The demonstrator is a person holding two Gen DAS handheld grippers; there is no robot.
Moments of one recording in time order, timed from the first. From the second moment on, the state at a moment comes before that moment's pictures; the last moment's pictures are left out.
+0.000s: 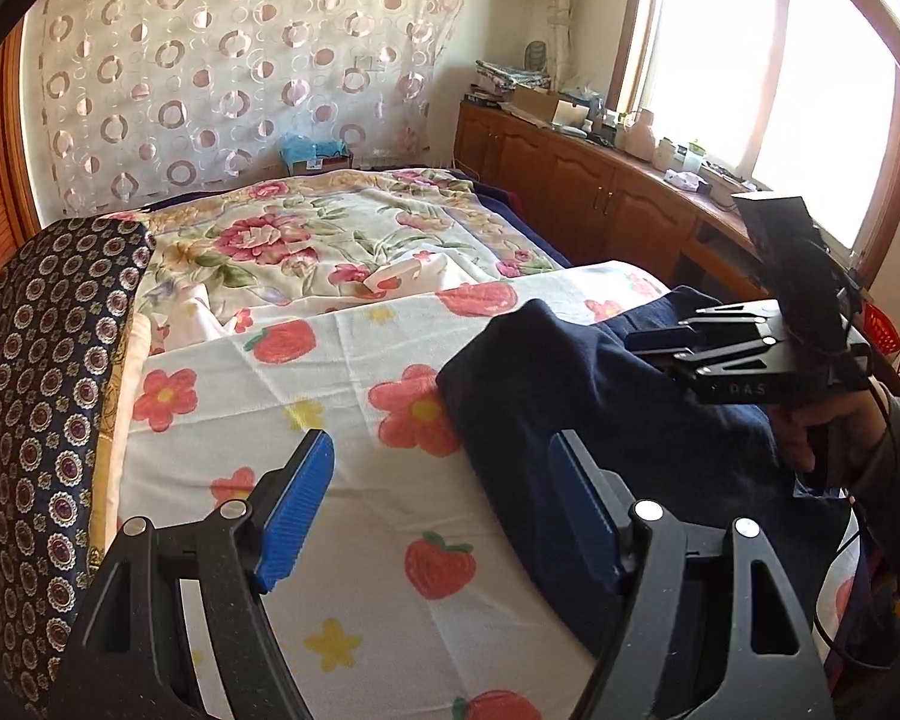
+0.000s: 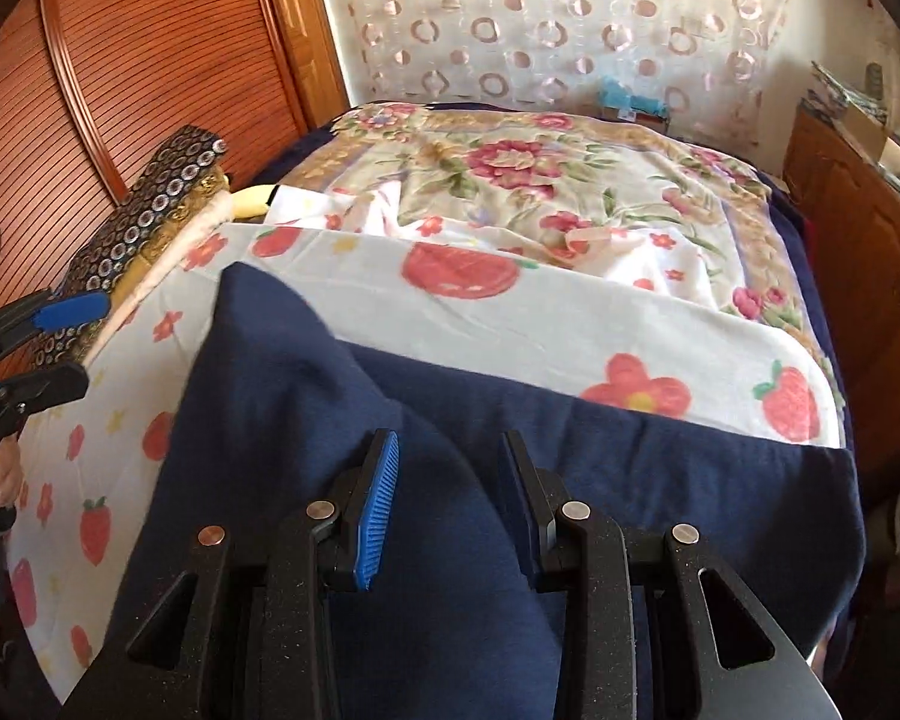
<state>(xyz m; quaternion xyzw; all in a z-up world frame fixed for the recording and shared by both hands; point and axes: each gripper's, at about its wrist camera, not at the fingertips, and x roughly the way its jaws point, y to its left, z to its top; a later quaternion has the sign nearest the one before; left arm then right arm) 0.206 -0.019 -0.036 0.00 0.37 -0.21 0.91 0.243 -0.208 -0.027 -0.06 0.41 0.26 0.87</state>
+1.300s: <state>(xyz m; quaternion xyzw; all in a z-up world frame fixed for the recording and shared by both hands) 0.181 -0.050 -0.052 0.02 0.38 -0.26 0.89 0.205 -0.306 0.042 -0.08 0.31 0.13 0.94</state>
